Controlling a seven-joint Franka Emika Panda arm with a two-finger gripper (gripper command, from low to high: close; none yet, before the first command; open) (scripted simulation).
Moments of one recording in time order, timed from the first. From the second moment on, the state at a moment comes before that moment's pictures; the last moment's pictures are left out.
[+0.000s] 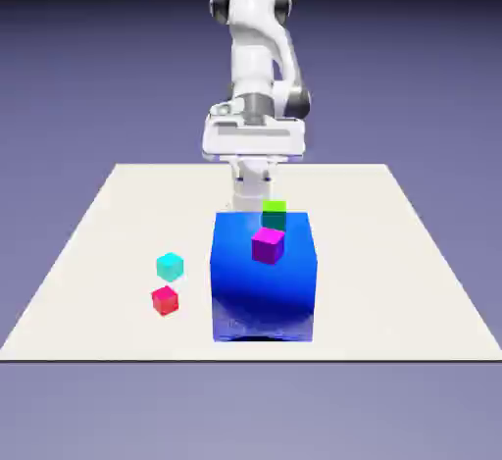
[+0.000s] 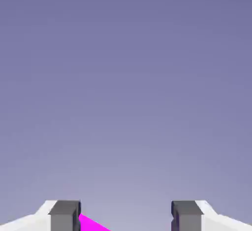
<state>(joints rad) 0.03 -0.53 -0.04 -2.79 0.01 2.99 0.74</state>
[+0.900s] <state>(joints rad) 0.24 0.23 -0.94 -2.59 0.25 2.25 0.59</state>
